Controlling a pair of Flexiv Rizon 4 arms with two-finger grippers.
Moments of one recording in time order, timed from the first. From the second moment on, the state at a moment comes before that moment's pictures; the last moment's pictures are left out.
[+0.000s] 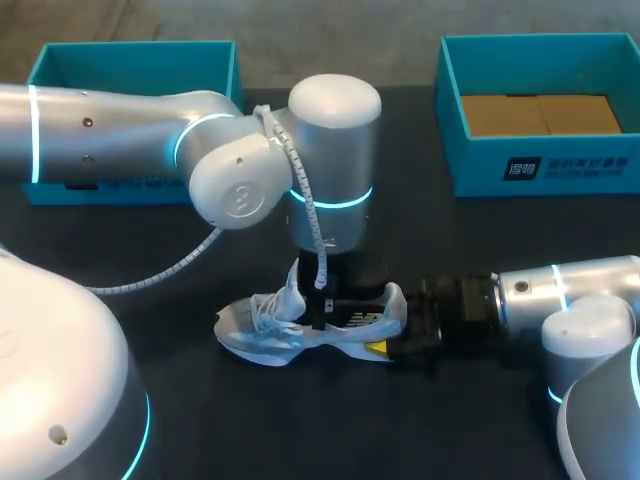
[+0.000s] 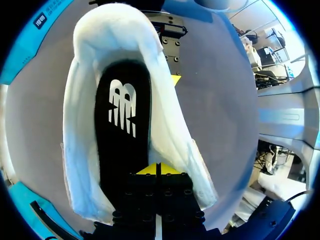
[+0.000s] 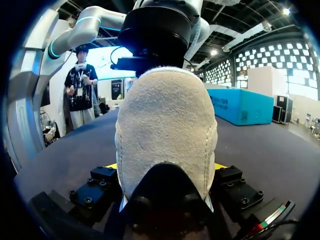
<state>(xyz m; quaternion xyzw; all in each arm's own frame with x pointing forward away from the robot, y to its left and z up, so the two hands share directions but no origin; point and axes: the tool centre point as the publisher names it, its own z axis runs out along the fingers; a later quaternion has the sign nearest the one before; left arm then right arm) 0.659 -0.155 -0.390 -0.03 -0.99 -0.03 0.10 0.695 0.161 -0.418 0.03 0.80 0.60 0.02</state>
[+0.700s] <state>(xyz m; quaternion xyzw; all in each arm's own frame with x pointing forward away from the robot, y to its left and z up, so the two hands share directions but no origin) 0.666 -0.161 -0.401 -0.03 -1.00 -0.01 0.06 0.694 0.161 -0.418 0.03 0.80 0.60 0.02</state>
